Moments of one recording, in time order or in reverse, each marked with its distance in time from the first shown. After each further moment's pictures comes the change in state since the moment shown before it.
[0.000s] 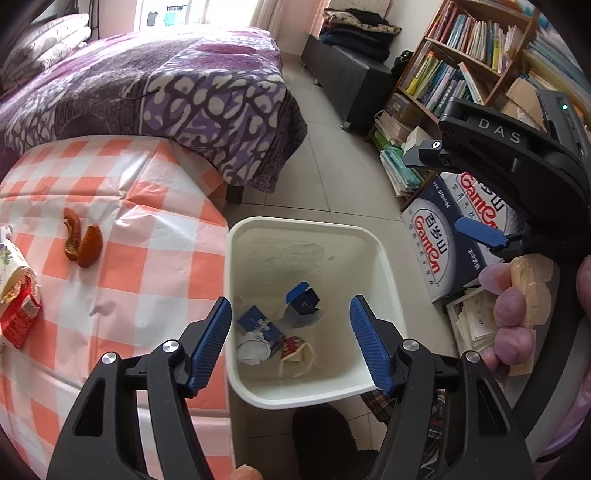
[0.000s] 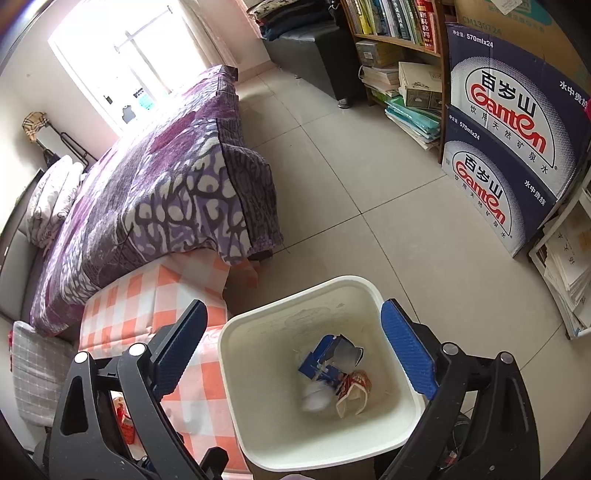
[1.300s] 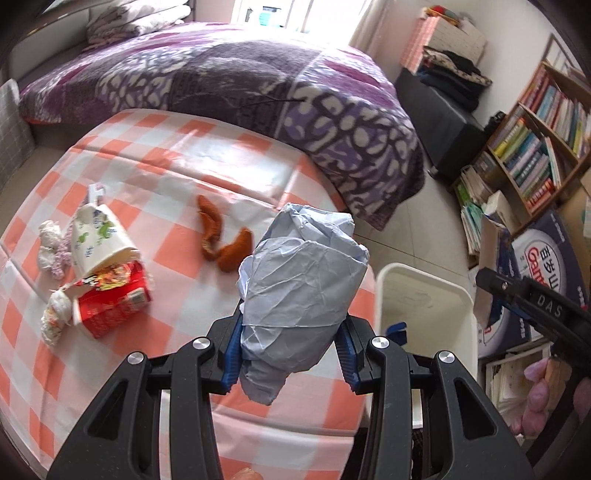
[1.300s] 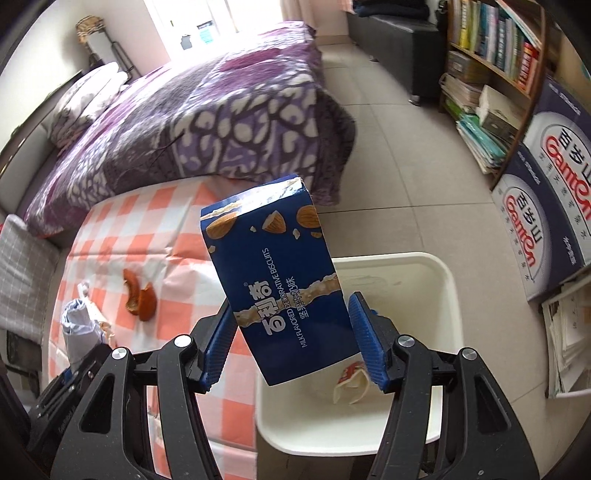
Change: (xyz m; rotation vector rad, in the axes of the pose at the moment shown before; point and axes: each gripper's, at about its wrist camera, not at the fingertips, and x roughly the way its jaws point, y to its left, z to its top) left arm -0.033 0.126 0.005 -0.240 -0.061 0.183; right arm 0.027 0.073 -0.038 -0.271 0.116 0.009
